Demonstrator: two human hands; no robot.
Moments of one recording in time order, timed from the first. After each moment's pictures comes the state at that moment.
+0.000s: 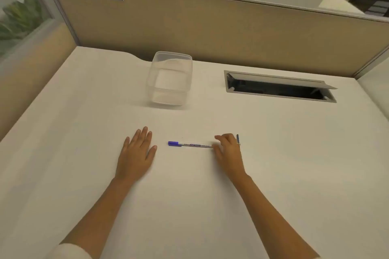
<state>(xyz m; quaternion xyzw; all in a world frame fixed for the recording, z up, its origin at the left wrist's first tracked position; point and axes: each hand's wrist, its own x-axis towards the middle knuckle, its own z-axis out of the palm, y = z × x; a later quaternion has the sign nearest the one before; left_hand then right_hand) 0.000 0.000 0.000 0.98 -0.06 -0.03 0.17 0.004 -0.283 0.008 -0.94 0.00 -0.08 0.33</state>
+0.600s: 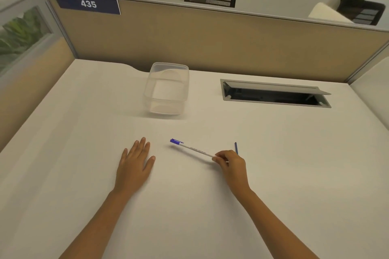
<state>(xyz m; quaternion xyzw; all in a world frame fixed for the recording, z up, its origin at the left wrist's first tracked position) 0.004 0.002 -0.008 0.98 -0.03 -0.01 0.21 -0.014 -0.289 0.025 -0.88 0.08 -0.04 0.46</state>
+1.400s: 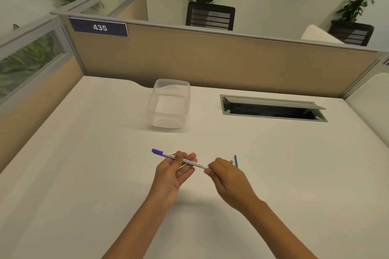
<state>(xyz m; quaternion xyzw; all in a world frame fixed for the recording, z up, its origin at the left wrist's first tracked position) -0.018 -0.097 0.095 0.42 0.19 -0.13 0.88 -0.039 -0.271 0.103 -0.95 -0.20 -0.09 0.23</state>
